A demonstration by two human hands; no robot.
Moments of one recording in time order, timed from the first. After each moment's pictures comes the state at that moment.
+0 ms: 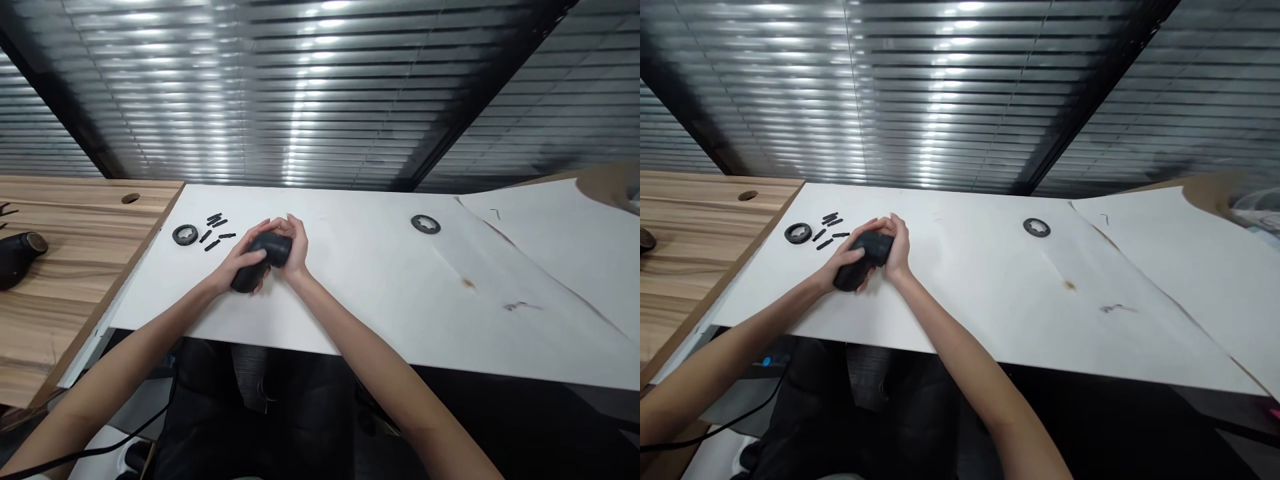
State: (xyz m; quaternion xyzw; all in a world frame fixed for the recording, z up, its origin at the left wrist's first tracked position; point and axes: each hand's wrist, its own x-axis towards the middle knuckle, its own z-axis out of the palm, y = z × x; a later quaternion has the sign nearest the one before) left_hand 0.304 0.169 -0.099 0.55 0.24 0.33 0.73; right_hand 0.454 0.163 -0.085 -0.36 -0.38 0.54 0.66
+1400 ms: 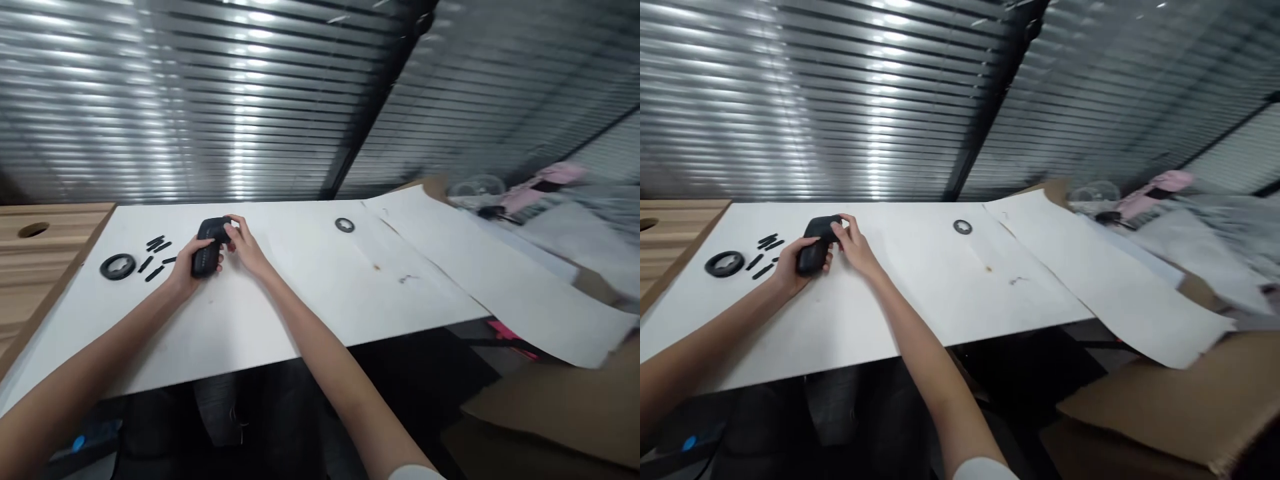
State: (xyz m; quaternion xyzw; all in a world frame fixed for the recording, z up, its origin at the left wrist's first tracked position) left_hand 0.345 0.206 -0.091 0.40 0.31 0.42 0.76; right_hand 0.504 0.192 -0.106 -0.49 -0.54 0.36 0.58
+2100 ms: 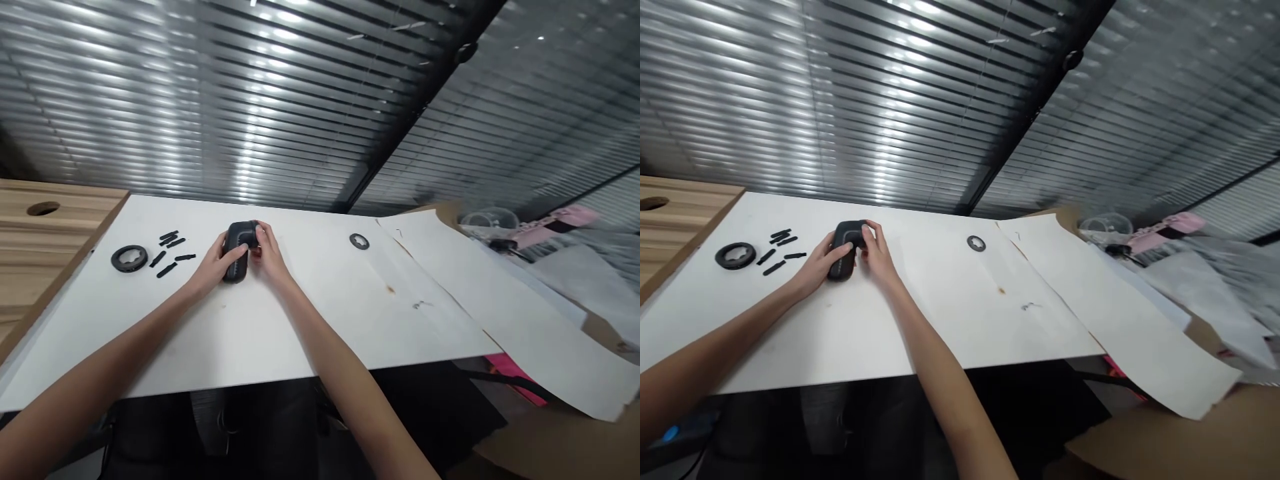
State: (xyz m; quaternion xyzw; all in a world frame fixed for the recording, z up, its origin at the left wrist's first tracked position) left_hand 0.349 0.212 -0.108 0.60 0.29 0.42 0.62; right_hand 0.511 0.188 -0.105 -0.48 -0.43 0.46 0.61
